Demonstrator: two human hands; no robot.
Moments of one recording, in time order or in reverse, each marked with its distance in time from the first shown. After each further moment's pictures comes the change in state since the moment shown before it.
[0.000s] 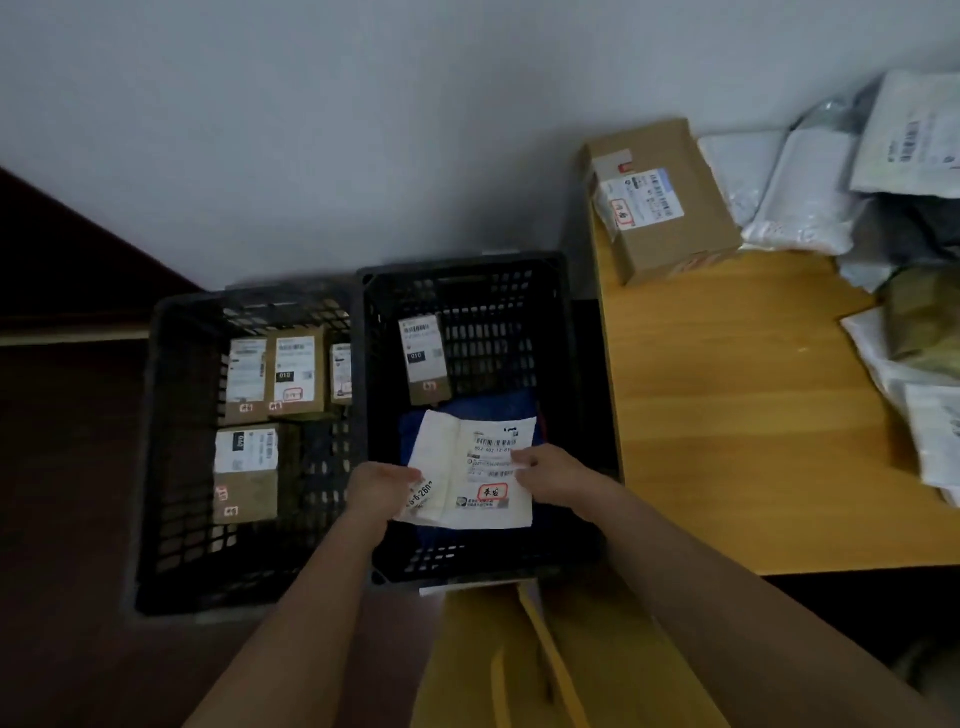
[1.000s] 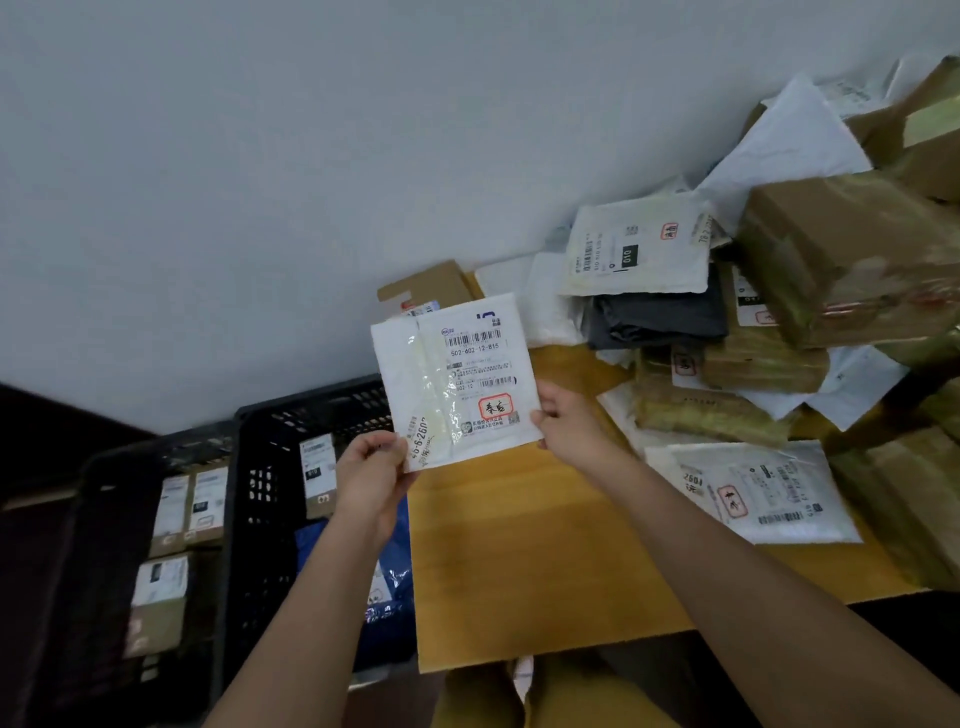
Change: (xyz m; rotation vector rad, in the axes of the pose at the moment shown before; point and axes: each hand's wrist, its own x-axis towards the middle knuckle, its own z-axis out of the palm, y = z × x) left_hand -0.202 0.154 0.237 -0.553 -0.024 0.334; right_hand -0.119 0.112 -0.301 0.360 0.410 -0.486
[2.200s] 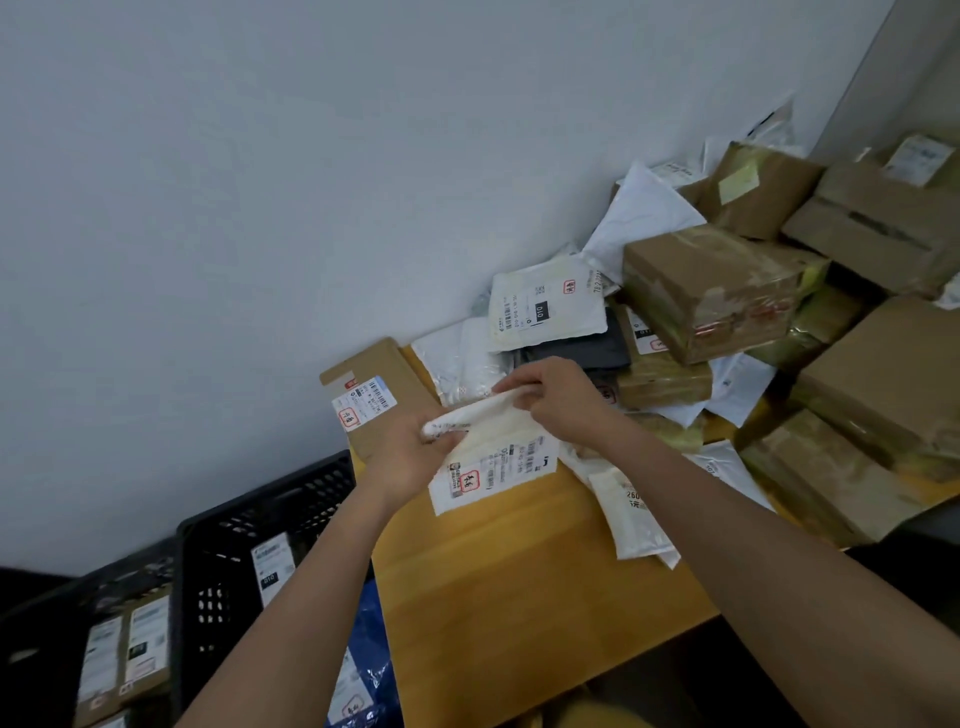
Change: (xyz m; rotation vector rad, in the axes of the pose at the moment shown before) left_hand -0.040 0.061 0.080 0.855 -0.554 0.611; right_hand -0.025 -0.057 -0.074 -0.293 0.196 -0.282
